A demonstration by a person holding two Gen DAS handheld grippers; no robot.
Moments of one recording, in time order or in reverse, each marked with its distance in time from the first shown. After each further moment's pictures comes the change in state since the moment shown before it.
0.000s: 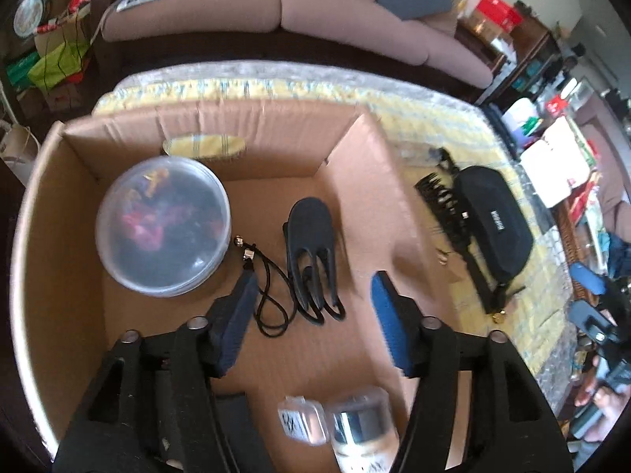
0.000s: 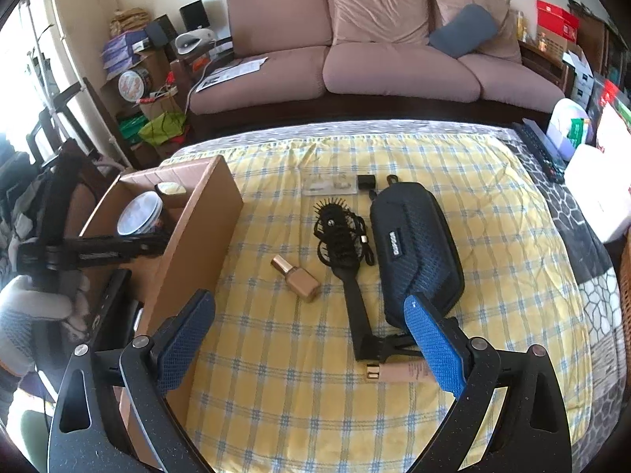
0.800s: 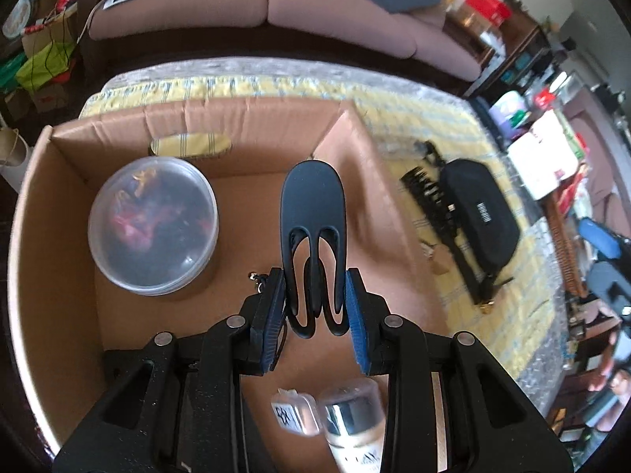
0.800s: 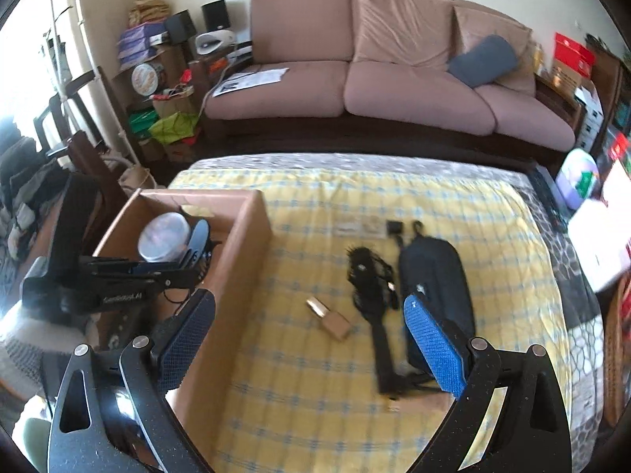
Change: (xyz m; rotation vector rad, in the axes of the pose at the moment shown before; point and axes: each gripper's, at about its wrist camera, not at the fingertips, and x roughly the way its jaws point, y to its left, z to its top) left arm 0.016 -0.006 0.010 0.009 0.048 -0.031; right arm -0.009 0.045 0.041 -0.083 -0.025 -0.020
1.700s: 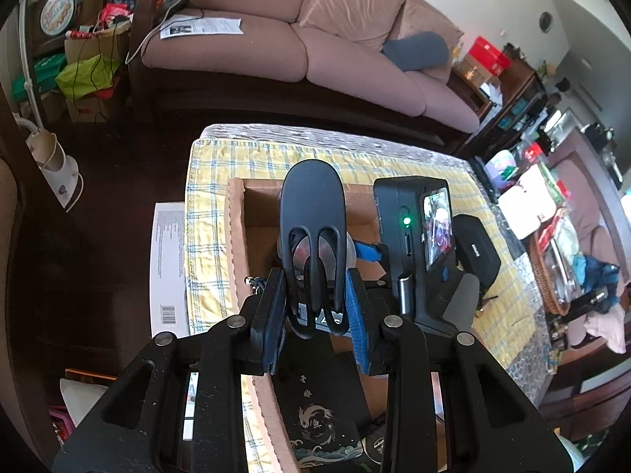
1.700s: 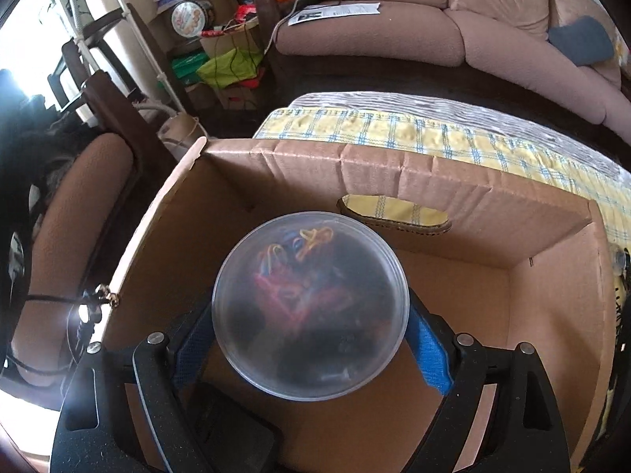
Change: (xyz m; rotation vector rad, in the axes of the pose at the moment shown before) left arm -0.144 0.111 -0.007 -0.053 -0.160 -0.038; right arm 0.211 0.196 0.039 -0.061 0.190 0.185
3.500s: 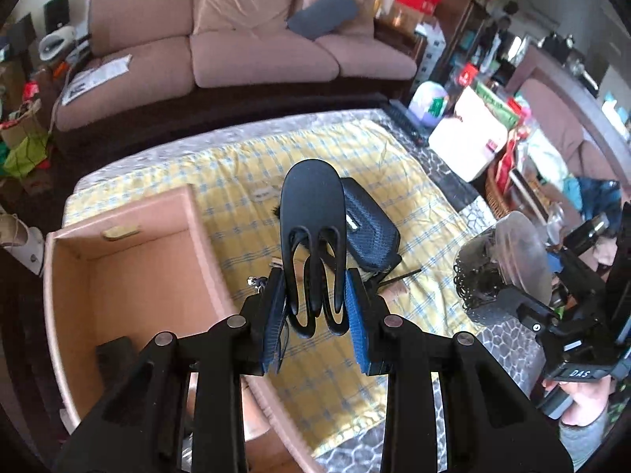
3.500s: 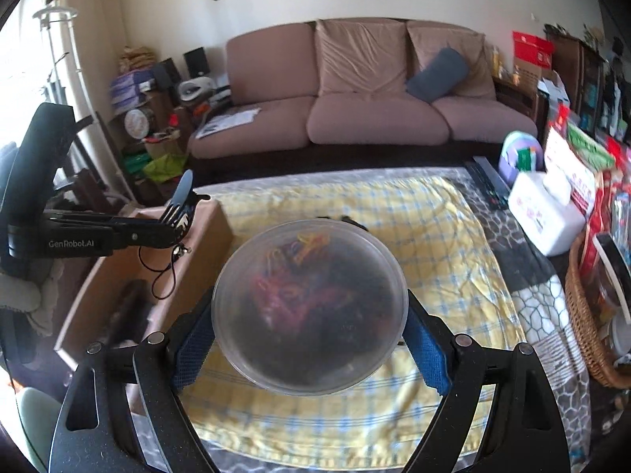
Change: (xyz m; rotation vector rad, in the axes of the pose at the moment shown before) left arm 0.031 -0.264 -0.024 0.275 0.047 0.004; right arm -0.341 -0.197 -0.178 0.117 -0.346 -0.191
